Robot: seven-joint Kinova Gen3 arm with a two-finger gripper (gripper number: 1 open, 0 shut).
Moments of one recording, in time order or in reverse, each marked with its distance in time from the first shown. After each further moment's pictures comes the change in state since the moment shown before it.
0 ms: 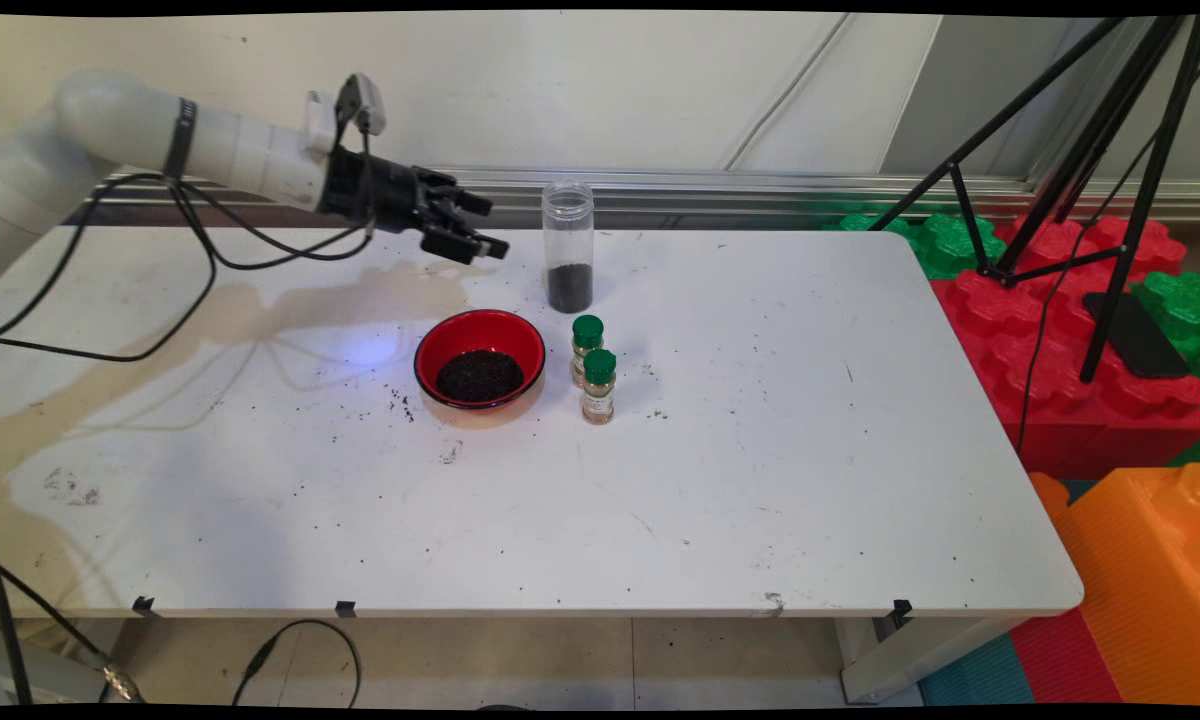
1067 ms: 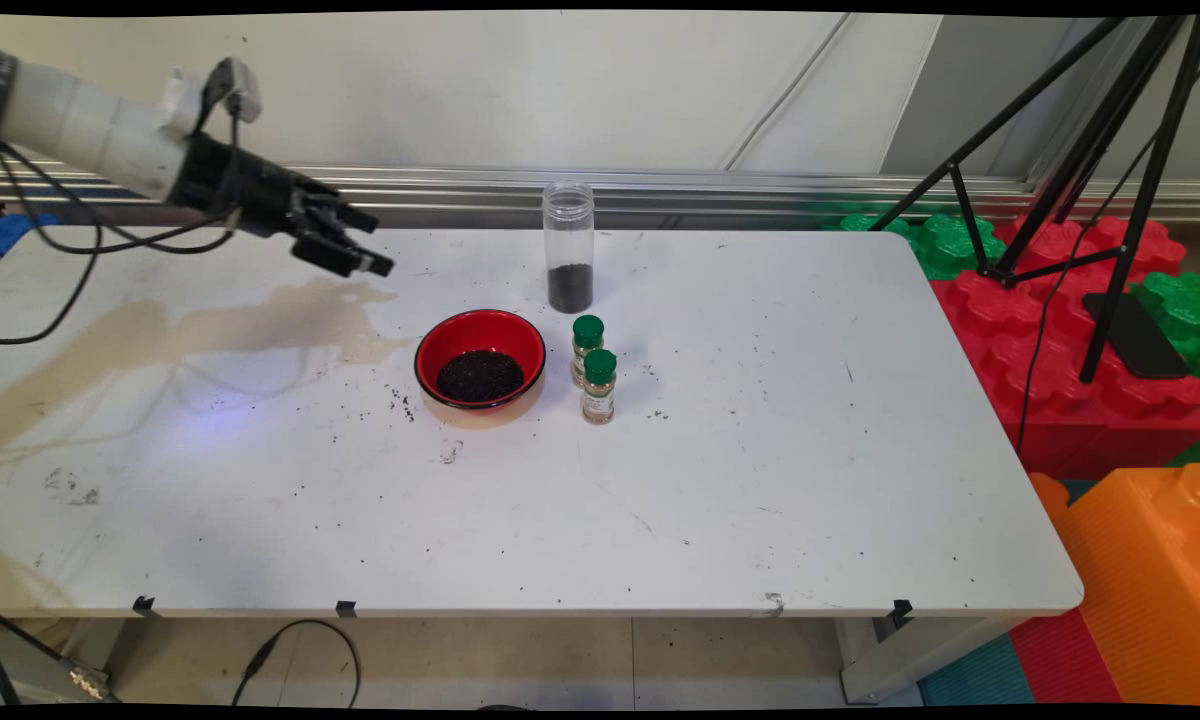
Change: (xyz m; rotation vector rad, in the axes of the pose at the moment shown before) arm -0.002 0.025 -0.119 0.053 -0.196 -0.094
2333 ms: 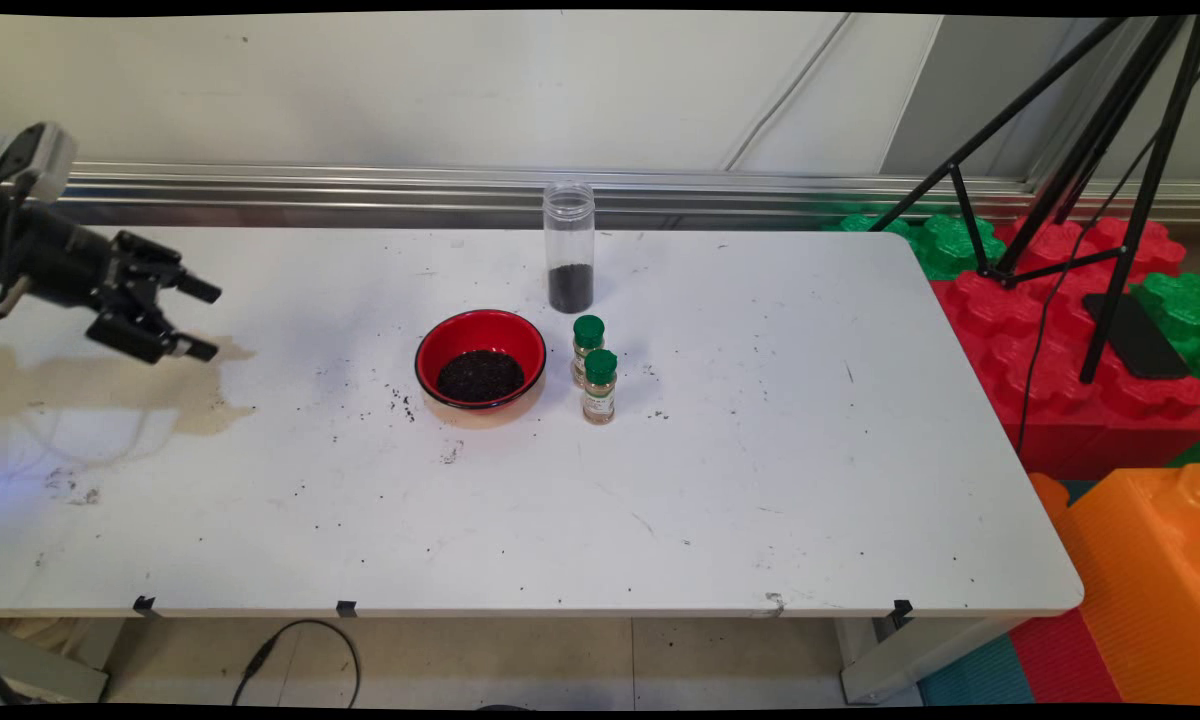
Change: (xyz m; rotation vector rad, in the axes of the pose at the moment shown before) arm -0.095 0.026 -0.120 -0.006 -0.191 0.083
